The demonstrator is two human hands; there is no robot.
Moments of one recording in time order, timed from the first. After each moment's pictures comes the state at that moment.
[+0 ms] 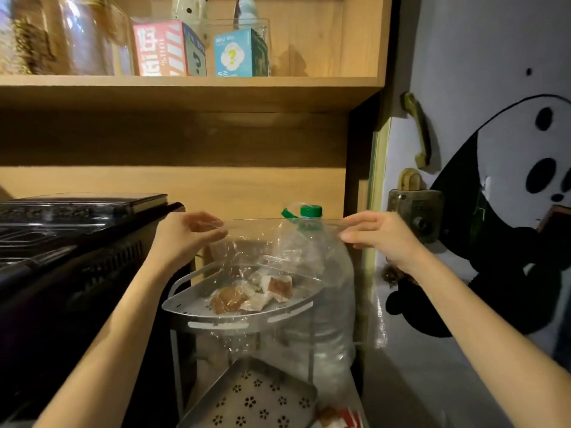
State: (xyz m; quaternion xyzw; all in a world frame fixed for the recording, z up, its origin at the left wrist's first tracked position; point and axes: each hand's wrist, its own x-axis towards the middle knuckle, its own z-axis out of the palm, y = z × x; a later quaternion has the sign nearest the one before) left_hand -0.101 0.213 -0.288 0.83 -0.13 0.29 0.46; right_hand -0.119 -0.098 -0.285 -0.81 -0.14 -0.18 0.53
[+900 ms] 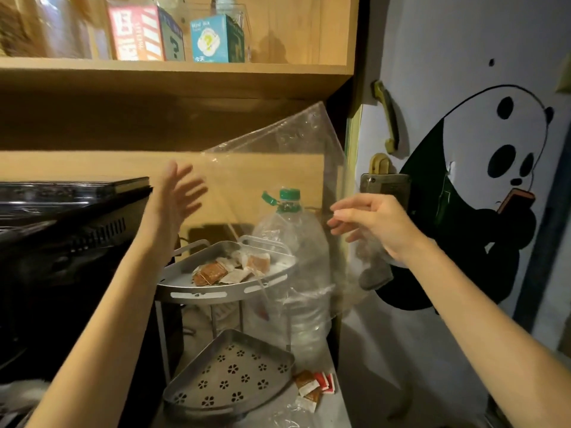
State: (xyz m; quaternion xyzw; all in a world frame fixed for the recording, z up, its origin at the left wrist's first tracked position) left_hand -0.163 0.178 -0.280 0.63 -0.22 0.19 0.72; right_hand -0.186 -0.117 -0.285 -0.76 -0.18 -0.18 0.59
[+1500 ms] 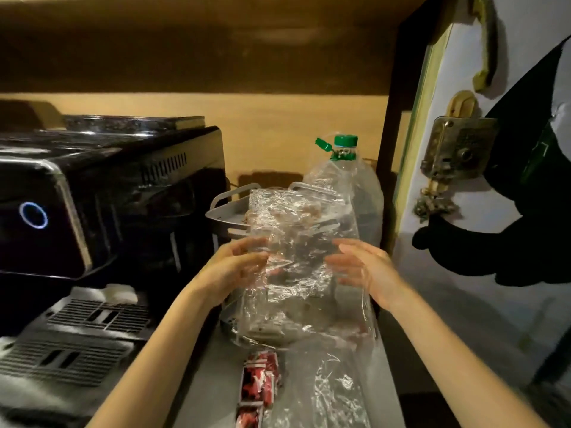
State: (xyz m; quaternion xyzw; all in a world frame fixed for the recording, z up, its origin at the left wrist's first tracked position) left_hand -0.180 0.202 -0.426 0.69 -0.07 -0.05 0.72; right_hand -0.163 -0.047 -0.439 -0.66 -0.05 0.02 0.75
